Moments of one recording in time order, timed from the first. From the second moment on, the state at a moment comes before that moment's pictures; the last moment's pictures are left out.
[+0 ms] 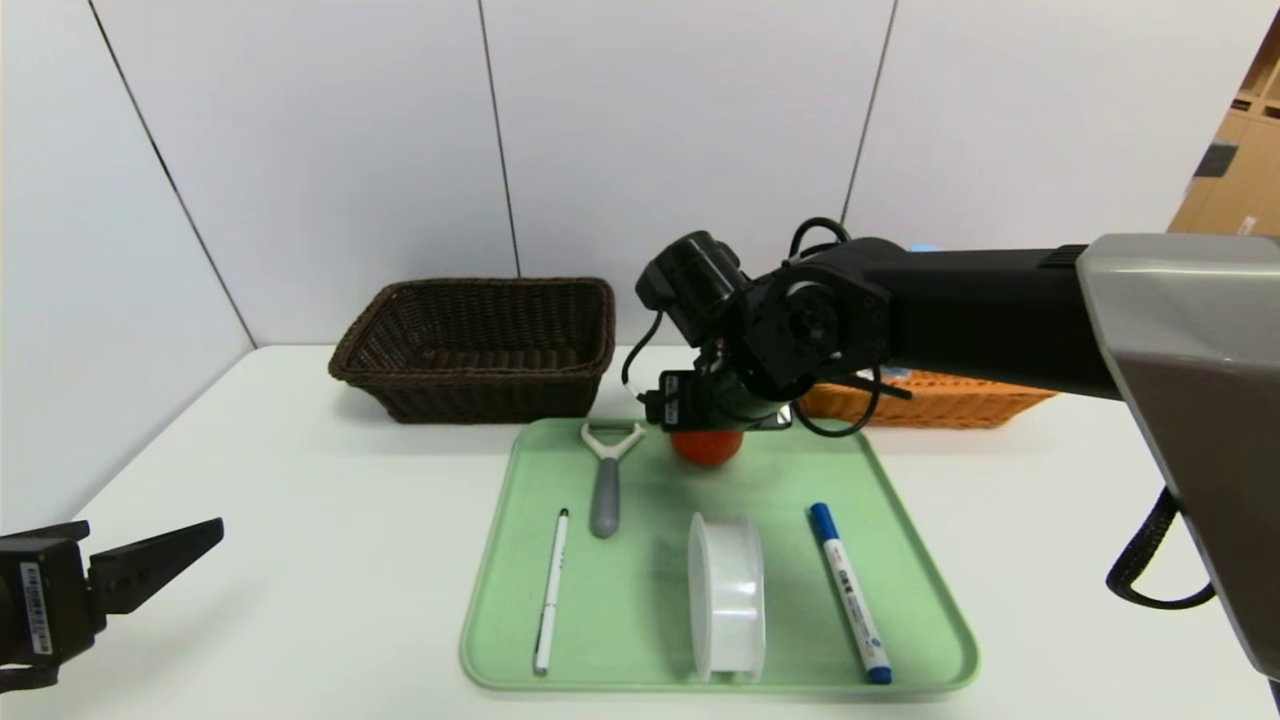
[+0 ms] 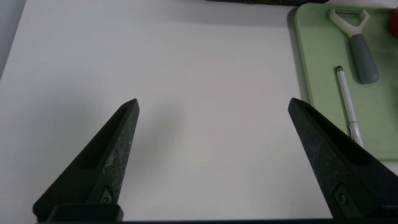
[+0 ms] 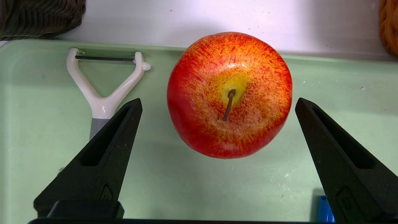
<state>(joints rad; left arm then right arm) -0.01 0.92 -0.58 0.10 -0.06 -0.10 0.71 2.23 -1.96 0.64 -0.37 0.52</state>
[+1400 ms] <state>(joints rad) -0.01 0.97 -0.59 0.09 -0.05 -0.10 0.69 2.29 -1.96 0.58 -0.37 0.49</state>
